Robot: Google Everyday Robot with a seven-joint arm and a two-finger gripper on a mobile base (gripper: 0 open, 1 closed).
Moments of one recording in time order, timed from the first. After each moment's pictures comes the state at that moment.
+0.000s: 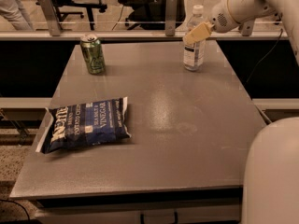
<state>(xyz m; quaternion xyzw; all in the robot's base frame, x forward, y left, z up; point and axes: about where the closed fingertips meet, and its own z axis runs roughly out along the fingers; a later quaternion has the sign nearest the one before) 0.762 -0.172 0.939 -0.41 0.81 0.13 0.39</state>
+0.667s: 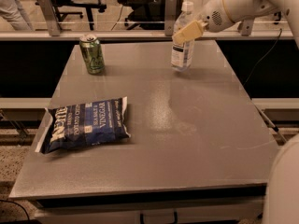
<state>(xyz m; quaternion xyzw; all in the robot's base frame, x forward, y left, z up) 0.724 -0.124 0.962 -0.45 0.77 0.18 0.41</state>
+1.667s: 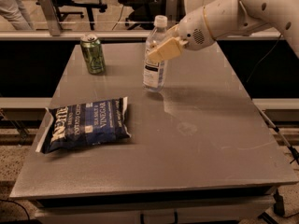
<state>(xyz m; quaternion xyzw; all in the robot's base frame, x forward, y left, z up) 0.627 -0.035 0.960 -0.52 0.70 0.27 0.40</state>
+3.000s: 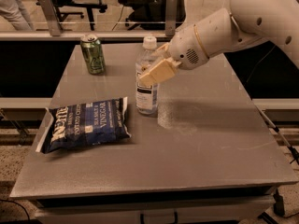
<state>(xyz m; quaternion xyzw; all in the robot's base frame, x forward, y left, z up) 0.564 -0.009 0.936 -0.57 0.68 0.29 0.36</state>
